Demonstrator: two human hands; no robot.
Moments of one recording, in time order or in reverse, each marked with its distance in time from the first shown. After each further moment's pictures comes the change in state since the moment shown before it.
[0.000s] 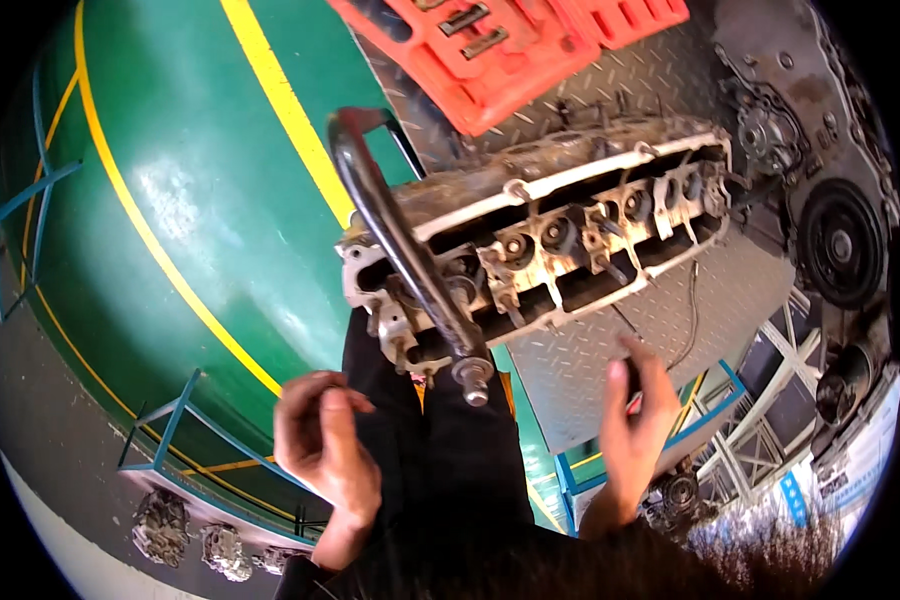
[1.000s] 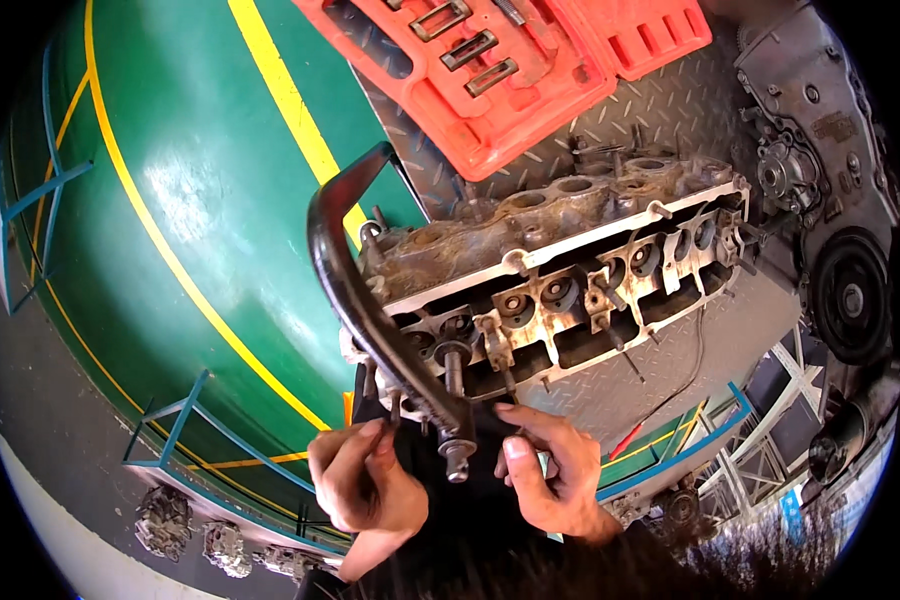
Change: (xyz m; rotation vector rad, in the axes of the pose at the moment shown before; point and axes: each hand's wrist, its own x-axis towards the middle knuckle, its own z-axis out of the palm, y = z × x) left_hand -0.008 0.003 0.046 0.474 0.049 0.490; right_hand 0.016 -0.044 0.029 0.687 -0.449 -0.095
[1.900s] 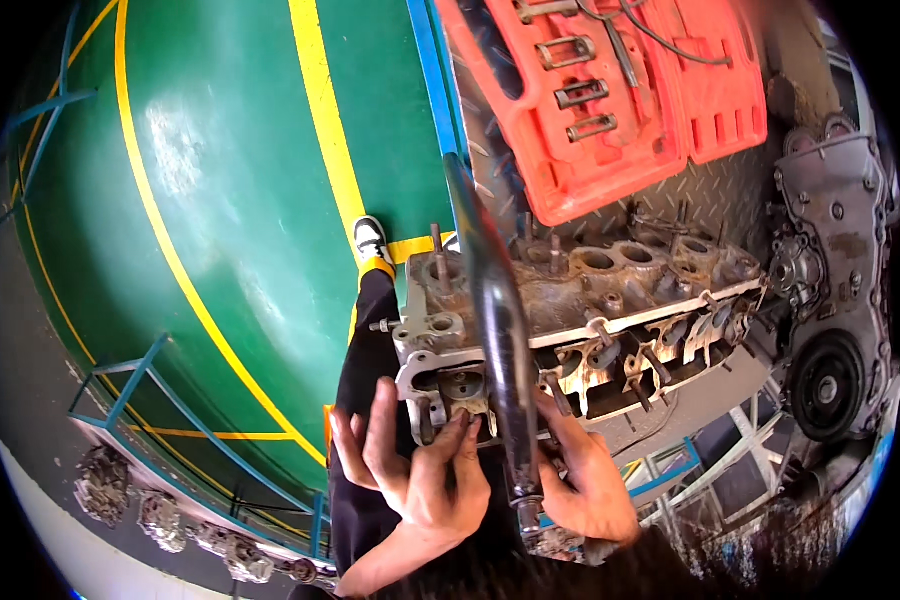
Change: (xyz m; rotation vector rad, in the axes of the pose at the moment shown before) left_hand 0.004 0.001 0.030 0.353 -0.077 -0.106; right_hand 0.059 -0.021 -0.008 -0.227 -0.467 0.320
